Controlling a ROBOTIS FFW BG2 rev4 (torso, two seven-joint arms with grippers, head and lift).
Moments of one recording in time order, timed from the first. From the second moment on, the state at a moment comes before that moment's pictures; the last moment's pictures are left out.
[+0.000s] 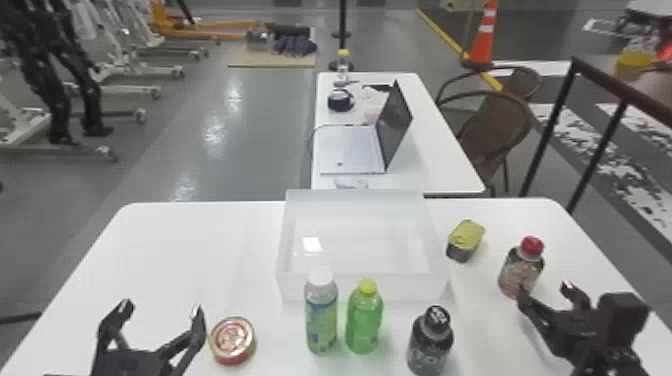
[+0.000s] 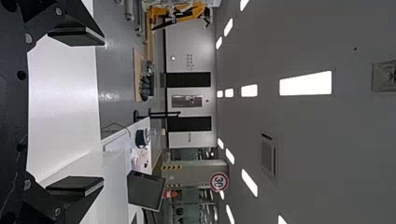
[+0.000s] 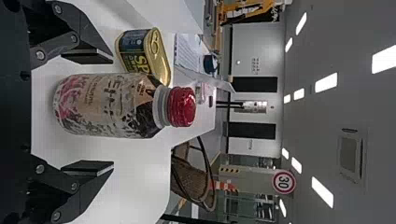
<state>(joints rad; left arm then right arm) 0.38 0.00 0.13 -1.70 0.04 -0.44 -0.18 -0.10 -0.09 -0.31 -1.09 0.02 -0.28 0.35</state>
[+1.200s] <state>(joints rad) 0.38 0.00 0.13 -1.70 0.05 -0.44 -0.18 -0.23 -0.12 -0.31 -0.93 0.08 -0.28 0.32</state>
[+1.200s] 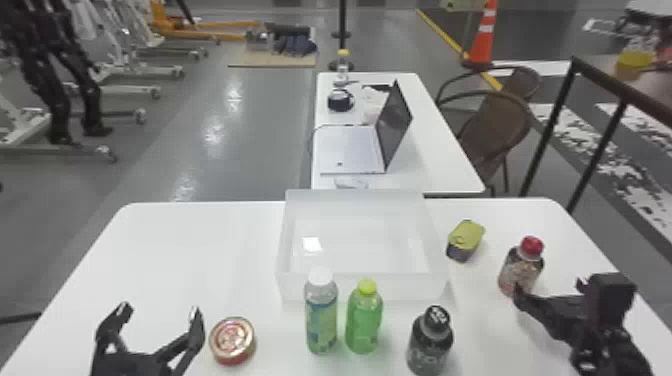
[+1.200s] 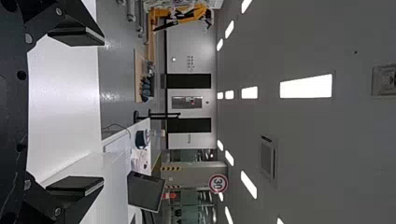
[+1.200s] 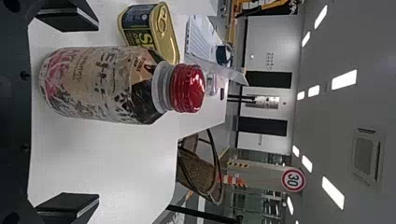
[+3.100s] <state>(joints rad) 0.37 0.00 0.12 -1.67 0.08 -0.46 -0.18 -0.28 -0.15 -0.18 -1.18 -0.08 -0.01 0.35</state>
